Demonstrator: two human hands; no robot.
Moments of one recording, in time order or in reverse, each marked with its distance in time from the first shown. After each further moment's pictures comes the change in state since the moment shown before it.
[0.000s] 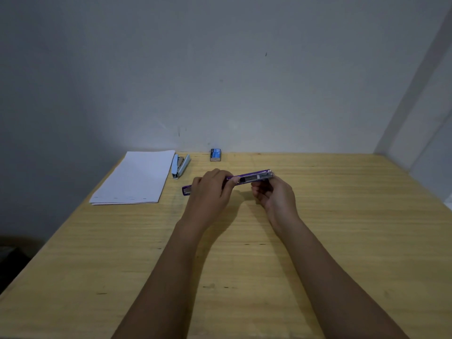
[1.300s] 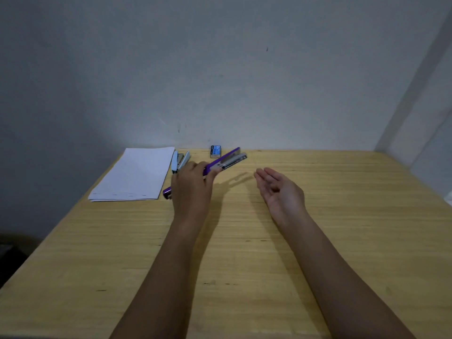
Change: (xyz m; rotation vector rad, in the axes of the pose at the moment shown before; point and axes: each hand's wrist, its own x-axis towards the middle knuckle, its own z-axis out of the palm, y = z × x) left_hand -0.004 -0.008 -0.010 0.067 0.330 -0.178; right_hand 0.001 -0.004 -0.006 0.329 -0.041 0.130
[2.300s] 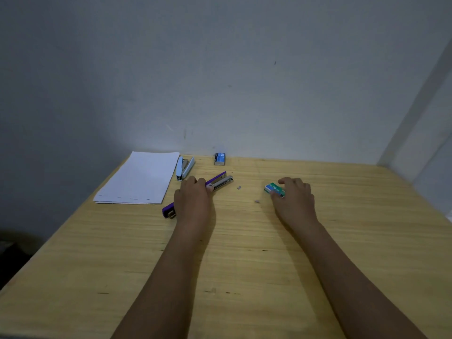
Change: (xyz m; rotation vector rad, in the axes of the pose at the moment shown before) left_hand 0.008 -0.020 0.017 0.308 -0.305 -0.174; right_hand 0.026 -0.013 -0.031 -1.824 0.115 -0.599
